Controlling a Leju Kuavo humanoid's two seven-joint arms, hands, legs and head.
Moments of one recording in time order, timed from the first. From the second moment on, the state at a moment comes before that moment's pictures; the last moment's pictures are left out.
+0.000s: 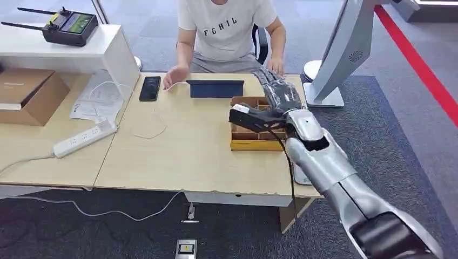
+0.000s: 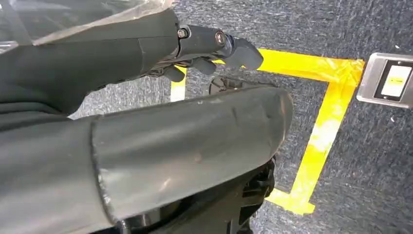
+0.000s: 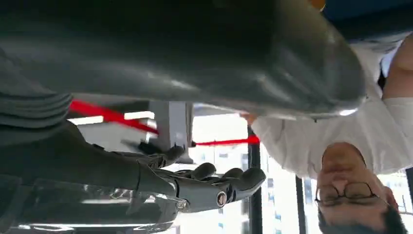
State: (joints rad) left arm -0.07 0.03 -0.53 -0.18 0.78 0.02 -0.12; right arm -0.80 -0.14 0.60 -0.84 0.86 -0.09 0.06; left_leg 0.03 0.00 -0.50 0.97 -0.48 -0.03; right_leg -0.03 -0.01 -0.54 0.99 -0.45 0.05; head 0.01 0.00
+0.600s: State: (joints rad) left arm -0.07 0.02 -0.53 -0.18 0.80 0.05 -0.12; right arm -0.18 -0.26 0.42 -1.64 0.88 0.04 0.18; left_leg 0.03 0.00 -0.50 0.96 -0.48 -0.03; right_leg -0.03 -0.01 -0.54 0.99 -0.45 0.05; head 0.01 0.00
